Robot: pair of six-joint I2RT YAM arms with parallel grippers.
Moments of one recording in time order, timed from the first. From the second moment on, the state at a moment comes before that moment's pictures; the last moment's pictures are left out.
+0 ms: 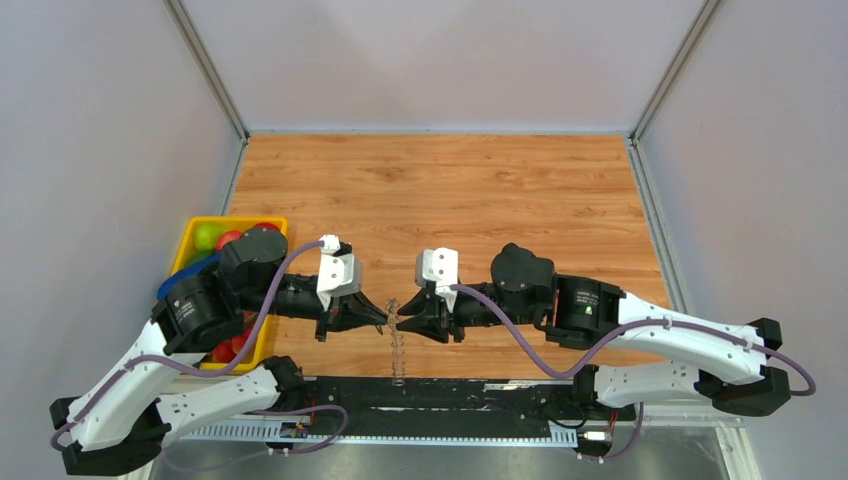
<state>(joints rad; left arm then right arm) -0.93 0.77 1.25 -0.88 0.60 0.15 1.33 1.08 1.22 -0.36 -0.19 -0.04</state>
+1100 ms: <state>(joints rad) -0.93 0.76 1.25 -0.88 0.60 0.15 1.33 1.13 1.26 -0.32 -0.22 -0.03</state>
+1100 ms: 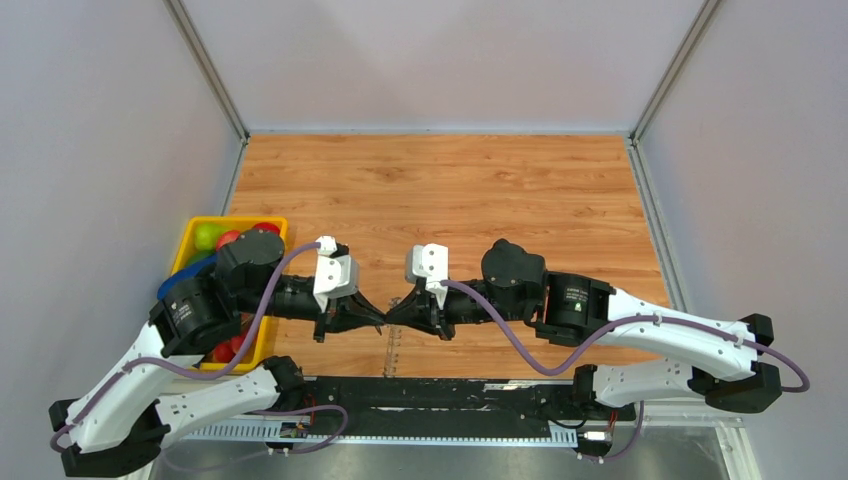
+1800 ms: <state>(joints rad) -0.93 0.72 1.23 -0.78 0.60 0.15 1.33 1.06 1.21 -0.21 -0.19 -0.02</state>
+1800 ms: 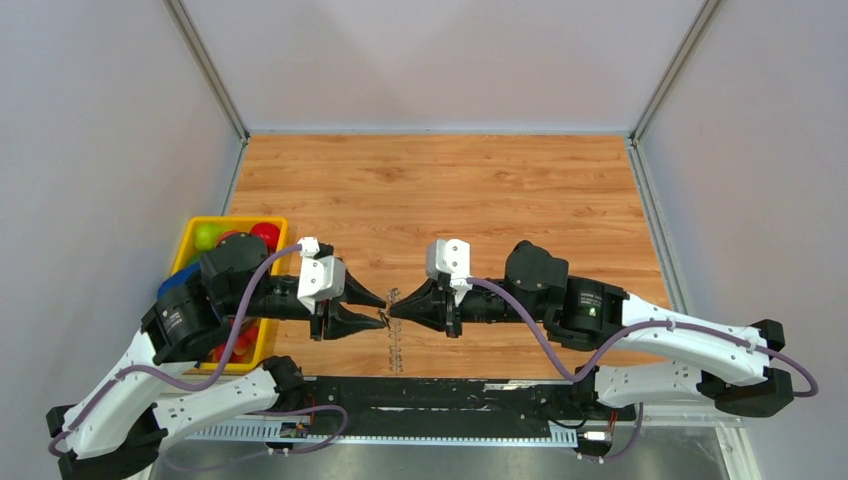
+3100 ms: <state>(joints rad) -0.93 0.73 1.17 -0.60 0.59 0.10 1.34 0.94 1.03 0.04 -0.07 0.01</state>
